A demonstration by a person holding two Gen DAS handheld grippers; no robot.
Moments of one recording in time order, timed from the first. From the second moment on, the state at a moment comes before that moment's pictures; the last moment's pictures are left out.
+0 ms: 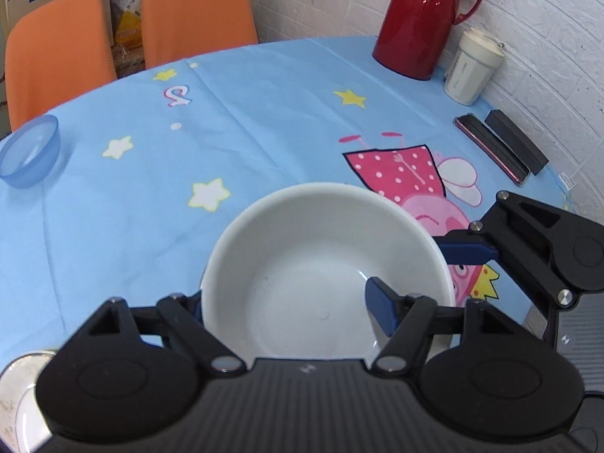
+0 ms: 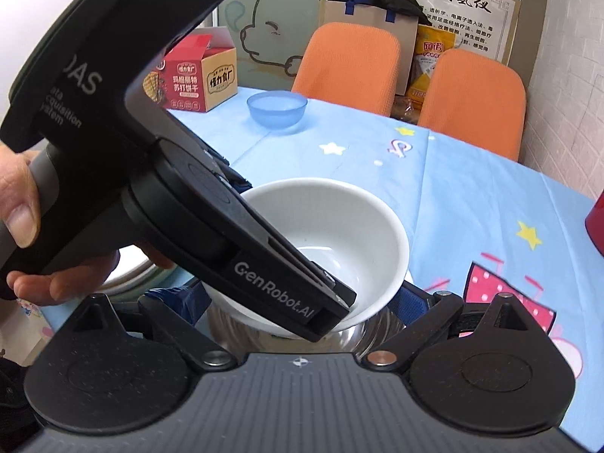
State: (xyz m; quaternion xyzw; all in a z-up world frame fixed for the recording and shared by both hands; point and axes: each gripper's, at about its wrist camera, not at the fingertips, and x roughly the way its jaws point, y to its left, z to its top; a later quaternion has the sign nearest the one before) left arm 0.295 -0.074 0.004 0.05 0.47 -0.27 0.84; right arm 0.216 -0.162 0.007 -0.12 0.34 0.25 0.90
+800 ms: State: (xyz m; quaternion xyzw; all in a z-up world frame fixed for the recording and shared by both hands) left arm 0.280 -0.049 0.028 0.02 0.41 -0.26 0.87; right arm 0.167 -0.220 -0.011 0.00 0.31 0.13 0.94
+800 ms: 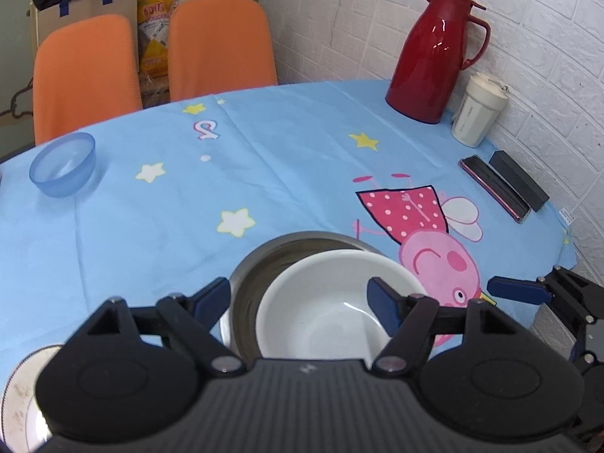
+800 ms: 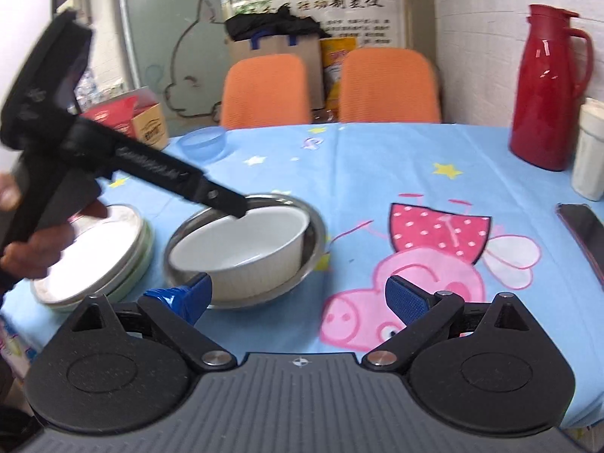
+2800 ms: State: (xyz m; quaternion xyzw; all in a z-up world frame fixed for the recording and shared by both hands) left arm 0.515 0.163 0.007 -0.10 0.43 -0.04 0.89; right arm 0.445 -0.004 -0.019 -0.17 0.37 0.29 0.87
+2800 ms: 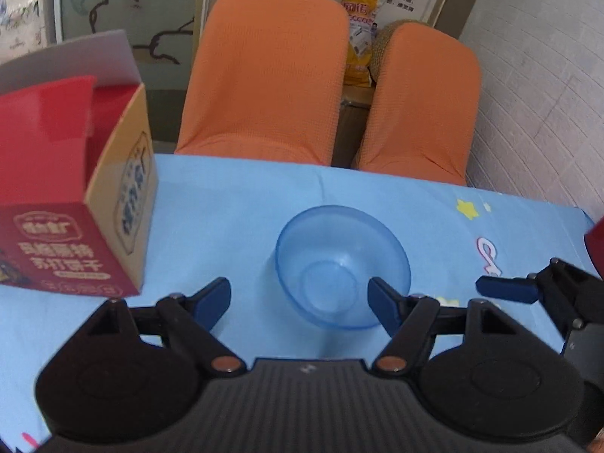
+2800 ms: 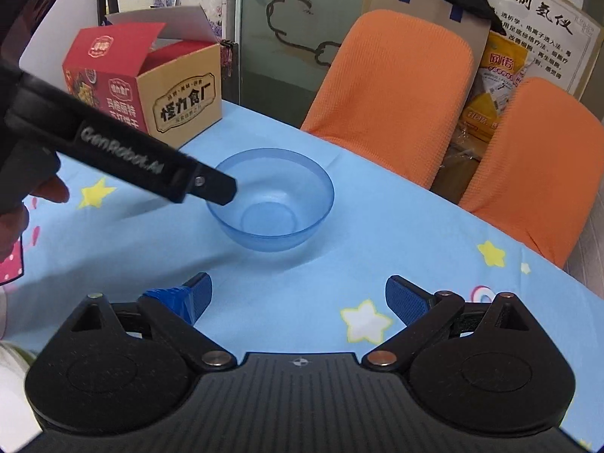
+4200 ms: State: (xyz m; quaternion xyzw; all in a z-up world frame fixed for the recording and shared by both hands) left arm 0.527 0.138 -0.025 -0.11 0.46 -0.10 0.87; right arm 0.449 0.029 -0.032 -0.18 0.36 0.32 0.86
